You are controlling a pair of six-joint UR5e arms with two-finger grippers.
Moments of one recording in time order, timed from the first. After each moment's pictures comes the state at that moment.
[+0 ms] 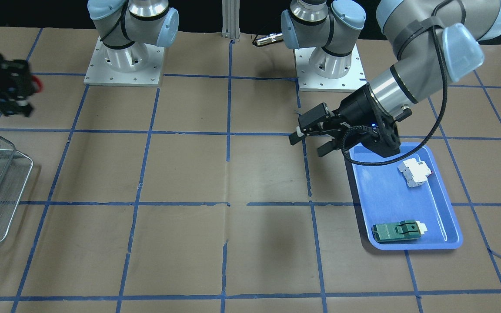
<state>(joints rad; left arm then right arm) -1.41 -1.61 -1.79 -1.31 1.00 0.07 1.27 -1.55 1.40 -1.49 -1.53 -0.26</state>
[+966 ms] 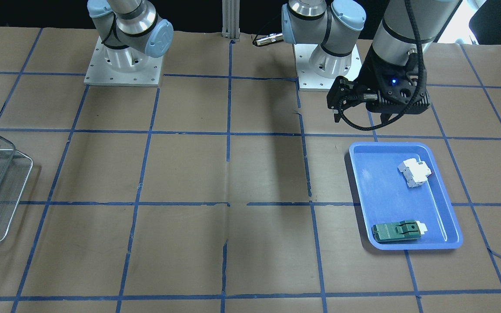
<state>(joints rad) -1.55 -1.59 -1.53 -1.60 1.64 0.08 0.96 -1.22 1.42 -1.69 -1.69 -0.62</state>
